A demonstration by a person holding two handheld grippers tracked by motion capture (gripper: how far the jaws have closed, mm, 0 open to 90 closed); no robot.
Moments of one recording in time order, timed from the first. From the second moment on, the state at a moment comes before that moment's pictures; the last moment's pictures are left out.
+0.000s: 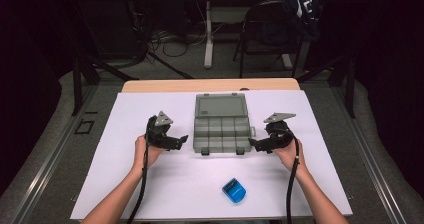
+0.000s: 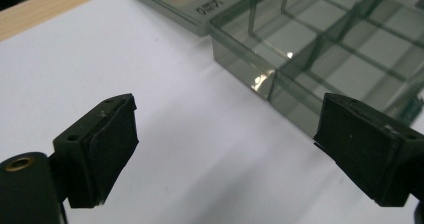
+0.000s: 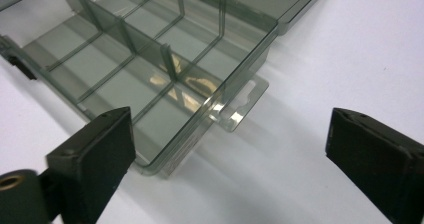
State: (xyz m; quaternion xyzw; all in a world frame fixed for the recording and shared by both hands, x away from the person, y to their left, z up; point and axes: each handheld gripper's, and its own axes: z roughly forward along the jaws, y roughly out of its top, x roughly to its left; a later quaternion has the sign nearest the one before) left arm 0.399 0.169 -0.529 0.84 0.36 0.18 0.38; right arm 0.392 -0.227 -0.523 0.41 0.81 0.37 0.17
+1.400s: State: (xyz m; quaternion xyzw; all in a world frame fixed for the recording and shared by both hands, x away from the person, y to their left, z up) left arm 0.320 0.192 -0.541 0.83 0.36 0.17 0.39; right arm 0.313 -0.216 -0.523 0.37 0.84 0.34 0.18
